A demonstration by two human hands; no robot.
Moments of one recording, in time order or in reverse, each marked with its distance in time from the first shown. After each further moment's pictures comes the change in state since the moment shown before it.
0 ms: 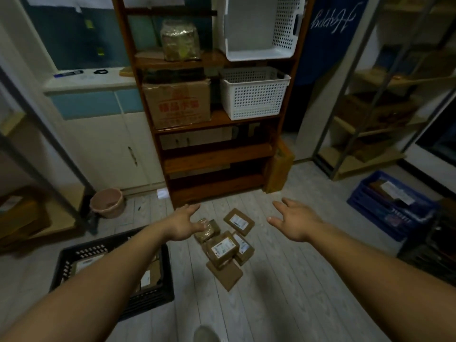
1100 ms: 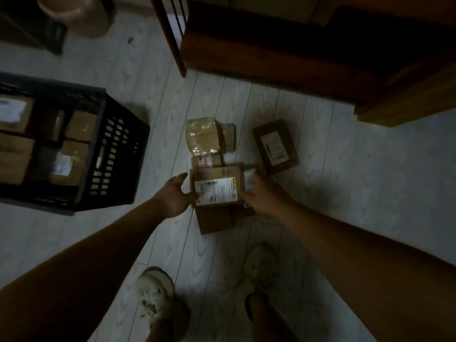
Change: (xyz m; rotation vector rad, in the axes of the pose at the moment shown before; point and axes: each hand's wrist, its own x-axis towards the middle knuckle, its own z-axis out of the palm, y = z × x) left_hand 0.425 -0.157 0.291 -0.534 -0.012 -0.733; right_hand 0.485 0.006 0.371 0.443 -0.670 -0.225
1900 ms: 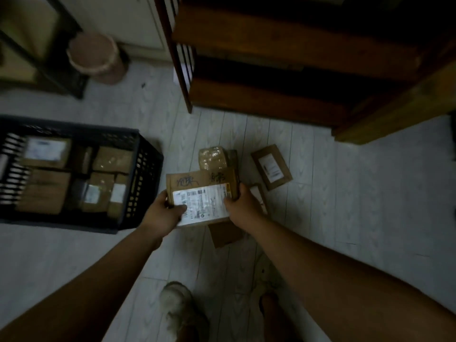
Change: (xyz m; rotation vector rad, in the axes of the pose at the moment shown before) left_hand -0.073 -0.037 -0.074 -0.644 0.073 -0.013; right_hand -0.065 -0.116 0.040 0.364 0.185 0.119
